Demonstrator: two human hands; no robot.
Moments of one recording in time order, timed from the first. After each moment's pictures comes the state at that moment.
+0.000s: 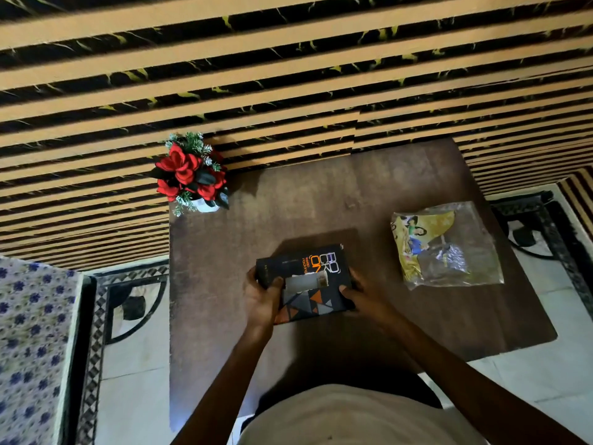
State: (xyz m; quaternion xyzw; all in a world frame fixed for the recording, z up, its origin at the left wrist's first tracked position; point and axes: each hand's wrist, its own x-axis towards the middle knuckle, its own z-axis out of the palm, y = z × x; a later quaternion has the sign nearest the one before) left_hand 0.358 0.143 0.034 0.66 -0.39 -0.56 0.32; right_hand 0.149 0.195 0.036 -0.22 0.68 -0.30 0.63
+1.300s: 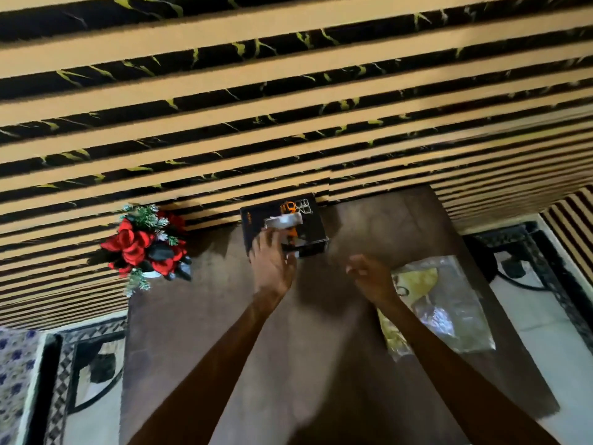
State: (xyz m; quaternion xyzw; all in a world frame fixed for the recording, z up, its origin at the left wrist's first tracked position) left_hand 0.230 -0.049 0.042 0.58 -0.78 -0.17 0.18; right_hand 0.032 0.046 0.050 -0.39 0.79 -0.27 0.38
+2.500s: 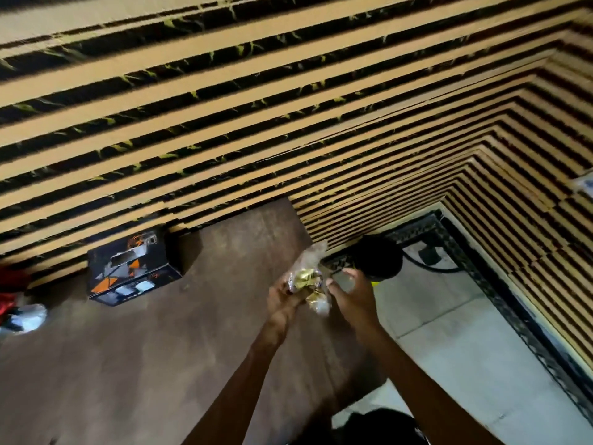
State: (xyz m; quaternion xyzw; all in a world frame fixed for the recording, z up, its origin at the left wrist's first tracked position) left_hand -0.105 0.185 0.052 0.49 -0.52 -0.66 0.24; right_hand -0.236 0.275 0.091 -0.19 0.80 -0.44 0.35
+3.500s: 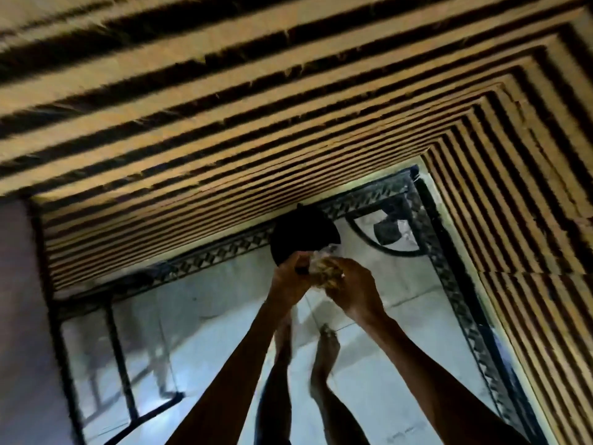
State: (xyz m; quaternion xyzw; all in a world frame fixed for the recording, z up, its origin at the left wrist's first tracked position) left_hand -0.593 0.130 -0.188 0.55 -0.54 -0.63 0.05; right_hand -0.716 0.220 -0.183 -0.32 0.81 -0.24 0.43
